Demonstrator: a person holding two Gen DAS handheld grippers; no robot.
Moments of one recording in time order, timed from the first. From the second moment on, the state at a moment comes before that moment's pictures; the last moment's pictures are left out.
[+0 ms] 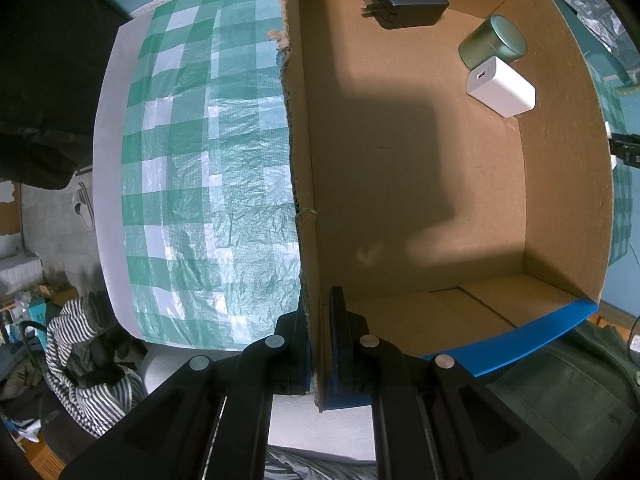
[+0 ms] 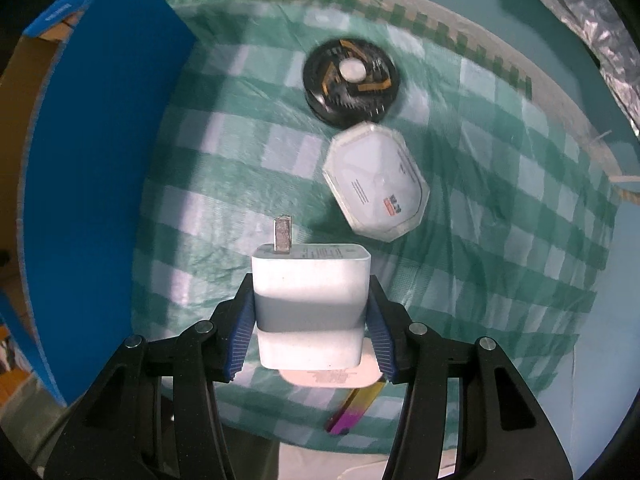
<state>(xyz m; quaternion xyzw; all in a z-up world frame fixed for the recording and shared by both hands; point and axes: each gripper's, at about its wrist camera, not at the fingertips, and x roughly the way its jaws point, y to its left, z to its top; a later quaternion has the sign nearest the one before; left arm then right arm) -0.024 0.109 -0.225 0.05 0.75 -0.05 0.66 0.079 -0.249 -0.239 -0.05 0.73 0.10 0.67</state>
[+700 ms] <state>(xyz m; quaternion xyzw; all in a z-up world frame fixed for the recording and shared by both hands) -0.023 0.109 -0.225 0.05 0.75 -0.05 0.66 0.101 -0.192 -0.151 -0.11 0.69 0.18 0.69</state>
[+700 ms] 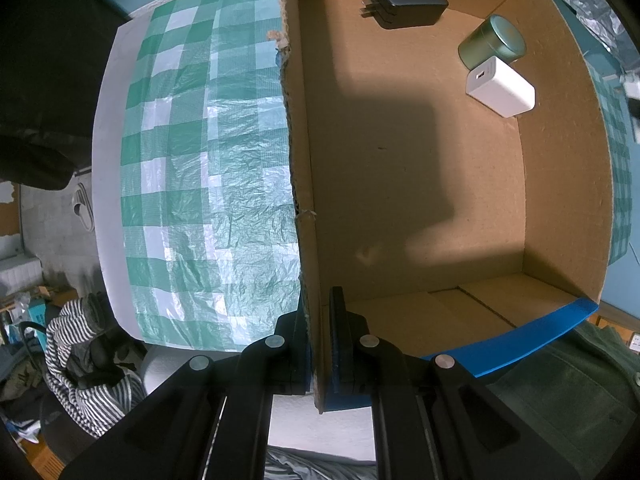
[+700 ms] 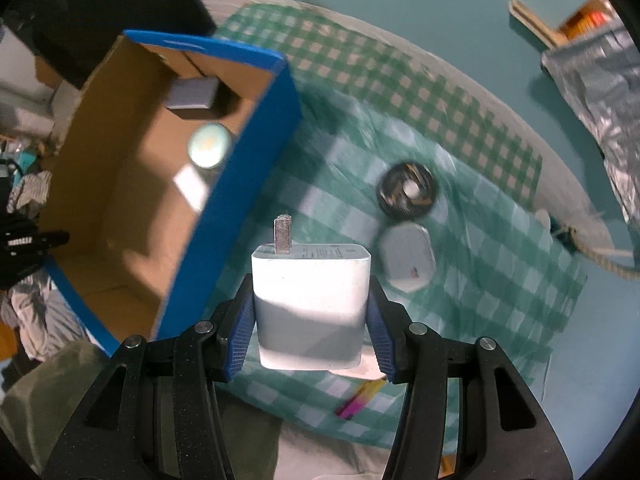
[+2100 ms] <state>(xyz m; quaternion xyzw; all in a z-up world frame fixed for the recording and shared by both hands) -0.022 0.109 -0.225 0.05 0.75 -0.05 0.66 0.102 -0.052 -0.196 -0.24 0.68 0.27 0.65</state>
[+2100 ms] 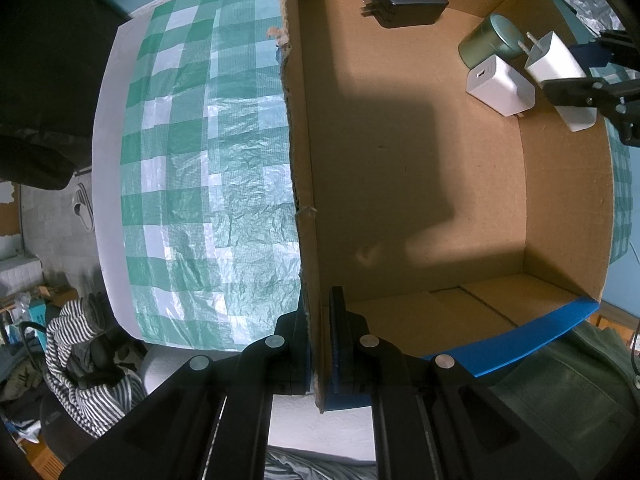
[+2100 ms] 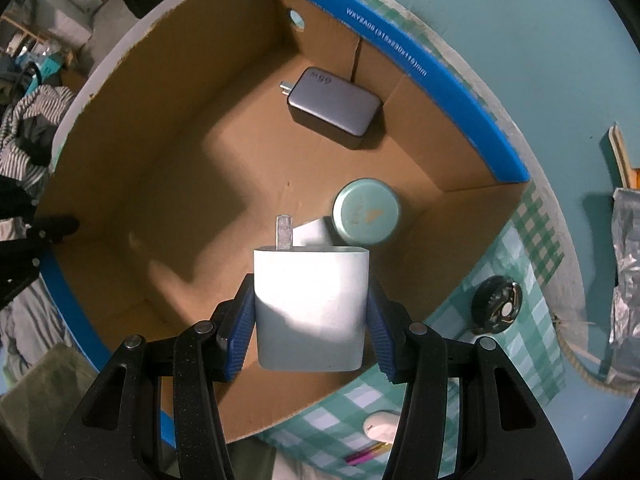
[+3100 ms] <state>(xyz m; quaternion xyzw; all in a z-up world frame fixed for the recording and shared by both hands) -0.023 0.108 -0.224 0.05 0.75 -0.05 0.66 0.110 -0.093 -0.148 -0.18 0.66 0.26 0.68</state>
